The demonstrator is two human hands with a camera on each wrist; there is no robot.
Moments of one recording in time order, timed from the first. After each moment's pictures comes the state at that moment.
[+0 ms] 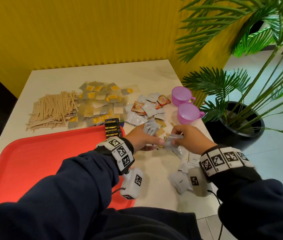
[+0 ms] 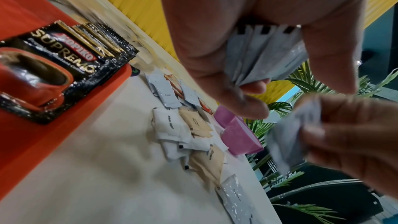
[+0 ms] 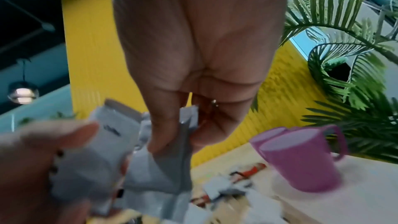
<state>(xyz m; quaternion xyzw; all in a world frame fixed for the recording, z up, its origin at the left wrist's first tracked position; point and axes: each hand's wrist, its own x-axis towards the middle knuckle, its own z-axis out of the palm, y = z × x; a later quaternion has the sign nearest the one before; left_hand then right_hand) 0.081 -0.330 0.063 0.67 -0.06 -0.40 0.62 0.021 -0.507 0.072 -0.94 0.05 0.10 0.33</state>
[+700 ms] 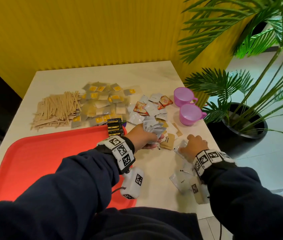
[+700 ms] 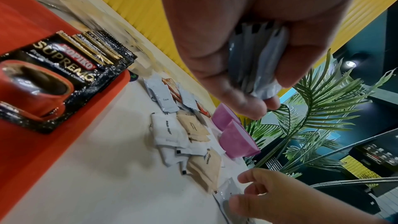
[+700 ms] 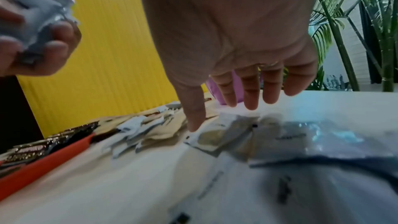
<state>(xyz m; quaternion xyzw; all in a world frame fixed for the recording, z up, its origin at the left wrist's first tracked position) 0.075 -0.334 0.078 0.69 -0.02 -0.39 0.61 0.023 -0.521 0.003 -0.92 0.31 0.18 0.14</state>
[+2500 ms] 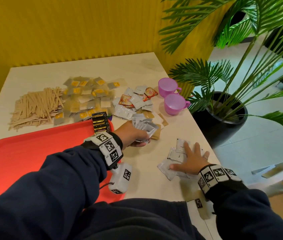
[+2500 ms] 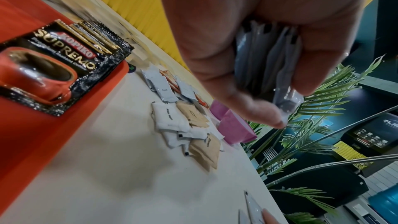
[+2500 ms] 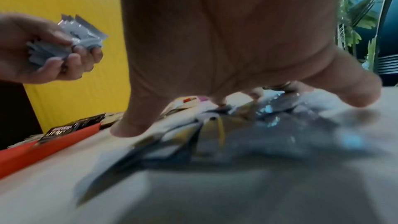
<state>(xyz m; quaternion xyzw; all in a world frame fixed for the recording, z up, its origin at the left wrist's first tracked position) 0.061 -0.334 0.070 0.70 -0.05 -0.42 0.58 -0.065 -0.527 -0.001 -0.87 0.31 0.32 0.21</state>
